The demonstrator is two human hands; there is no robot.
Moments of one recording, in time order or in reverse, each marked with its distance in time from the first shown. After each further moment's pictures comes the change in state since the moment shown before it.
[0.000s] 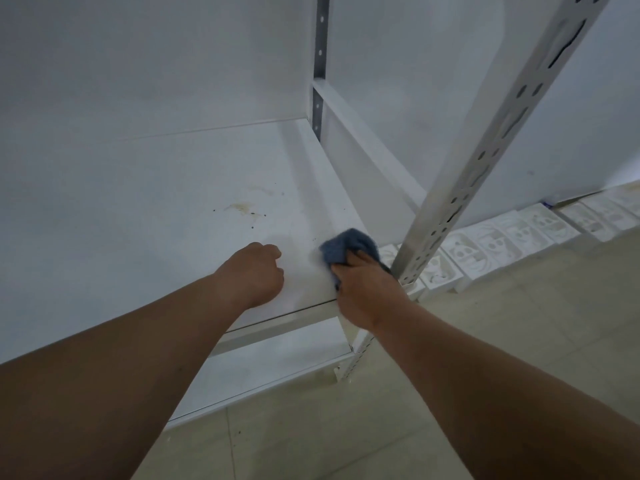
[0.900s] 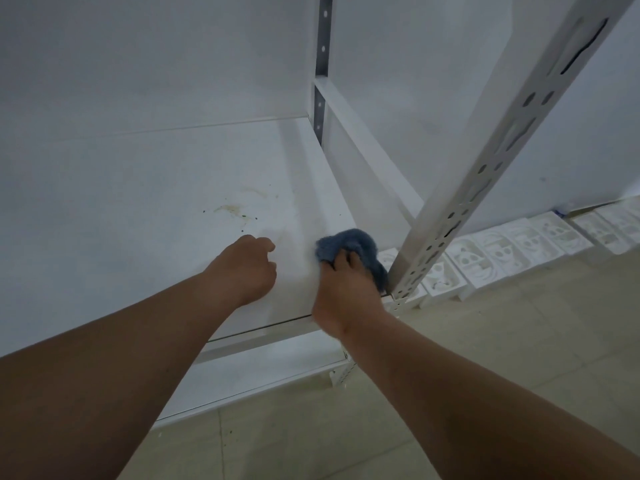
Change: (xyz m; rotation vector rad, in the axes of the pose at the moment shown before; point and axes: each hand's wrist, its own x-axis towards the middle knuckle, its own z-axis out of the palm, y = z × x) left_hand 0.022 0.009 0.002 -0.081 0.085 -0.051; right_hand 0.013 -0.013 0.001 0.031 0.004 0.145
